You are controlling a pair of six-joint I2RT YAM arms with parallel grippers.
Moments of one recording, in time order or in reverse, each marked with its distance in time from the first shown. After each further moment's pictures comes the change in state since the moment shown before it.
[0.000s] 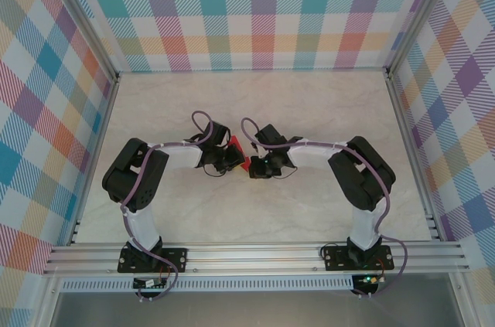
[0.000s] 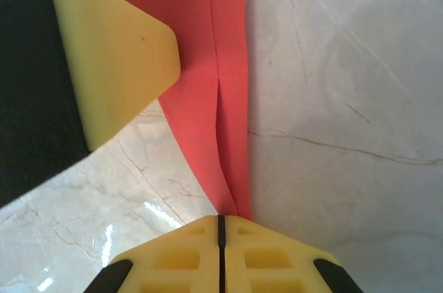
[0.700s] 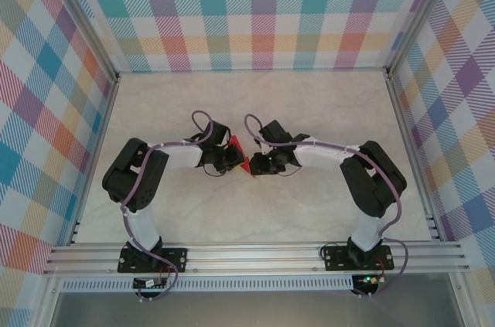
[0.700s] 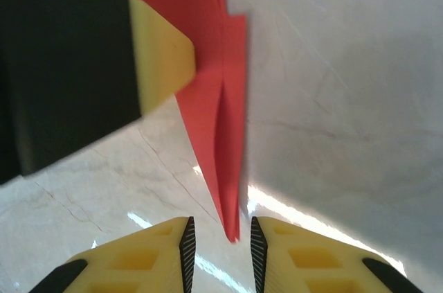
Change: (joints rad) left arm 0.000 0.000 0.011 -0.020 -0.006 0.000; right arm -0.003 -0.073 0.013 -0.044 0.033 -0.065
